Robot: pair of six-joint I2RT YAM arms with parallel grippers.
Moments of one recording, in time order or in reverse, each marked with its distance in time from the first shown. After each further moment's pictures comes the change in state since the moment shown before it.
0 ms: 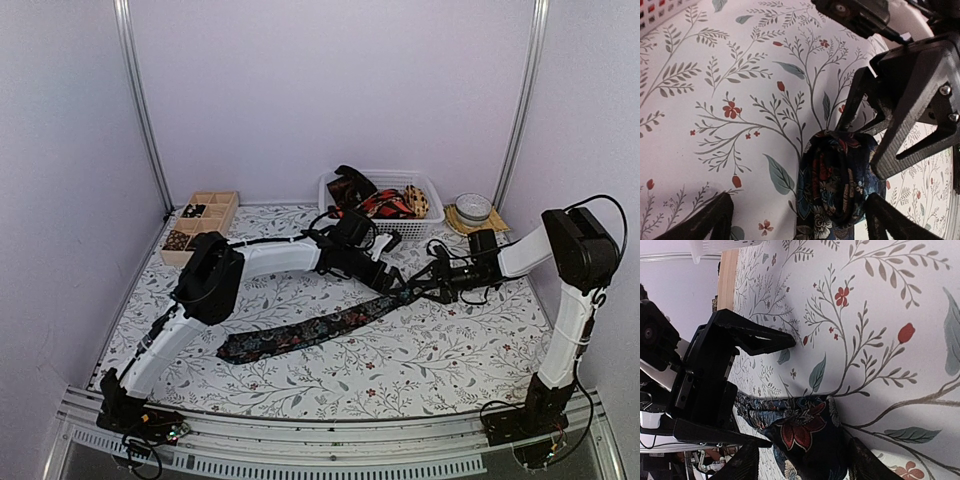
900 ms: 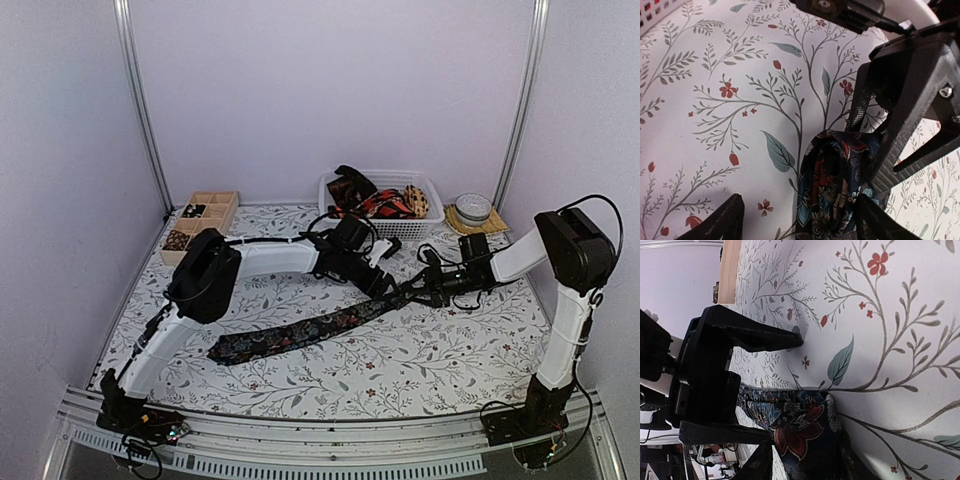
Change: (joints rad) left arm -0.013 -0.060 -0.109 -0.004 -0.066 0.119; right arm 0.073 0.006 -0.031 0.074 -0.009 0.042
